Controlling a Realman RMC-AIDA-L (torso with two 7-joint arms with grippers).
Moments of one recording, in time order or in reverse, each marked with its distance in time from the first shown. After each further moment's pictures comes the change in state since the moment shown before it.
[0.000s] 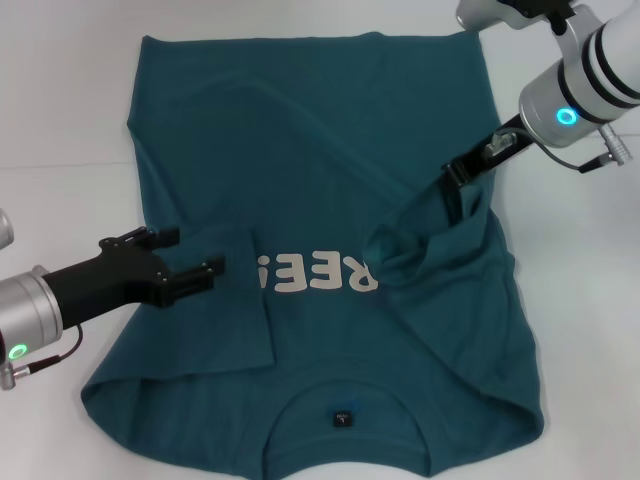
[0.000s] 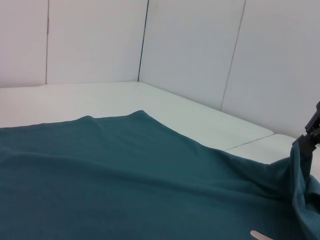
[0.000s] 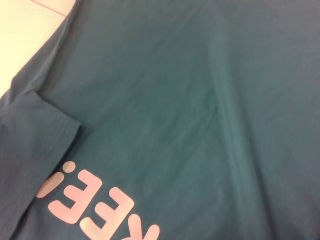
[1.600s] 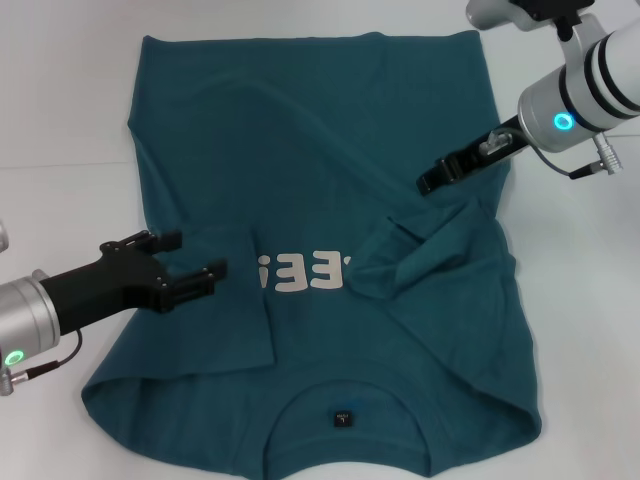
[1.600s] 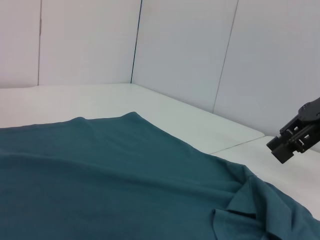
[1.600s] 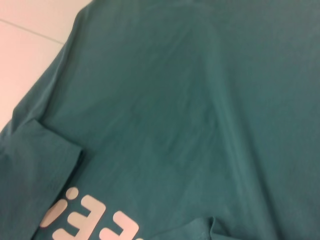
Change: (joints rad) left arm 0.010 0.000 -0.005 -0.005 0.000 0.035 0.002; right arm -0.018 0.007 0.043 0.035 0.048 0.069 -0.011
